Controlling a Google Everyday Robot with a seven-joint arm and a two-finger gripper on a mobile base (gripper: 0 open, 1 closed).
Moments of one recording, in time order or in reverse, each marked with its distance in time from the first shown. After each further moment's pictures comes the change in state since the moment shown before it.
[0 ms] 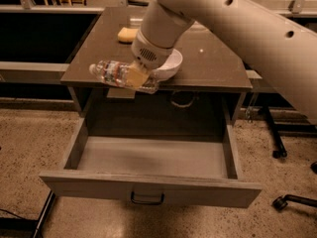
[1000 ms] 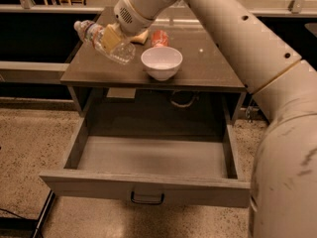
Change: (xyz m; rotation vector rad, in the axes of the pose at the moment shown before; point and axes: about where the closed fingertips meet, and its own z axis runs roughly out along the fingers) arm 0.102 0.069 0.003 0.099 0.266 0.285
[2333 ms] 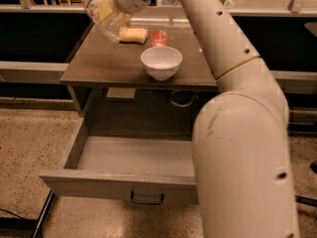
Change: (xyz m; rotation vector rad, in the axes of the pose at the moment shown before) arm 0.073 0.060 0.004 0.007 0.164 0.298
